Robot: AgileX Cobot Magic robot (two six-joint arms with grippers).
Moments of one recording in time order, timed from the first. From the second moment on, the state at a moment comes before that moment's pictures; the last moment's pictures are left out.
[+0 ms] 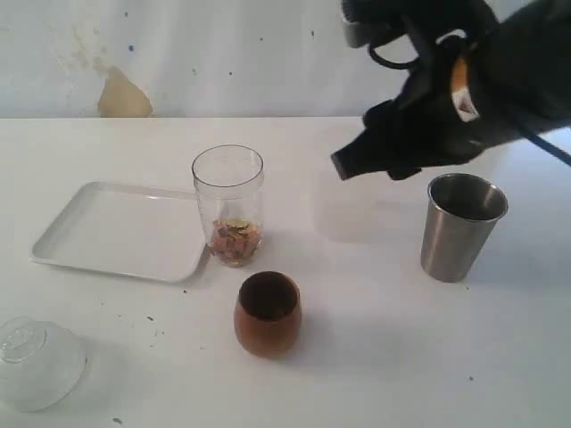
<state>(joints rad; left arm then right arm) 0.13 0.00 0.00 0.04 0.21 0.00 0.63 1.28 -1.09 -0.60 0.79 0.55</state>
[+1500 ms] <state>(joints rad) 0.13 0.00 0.00 0.04 0.21 0.00 0.44 1.56 -0.50 -1.73 0.64 2.08</state>
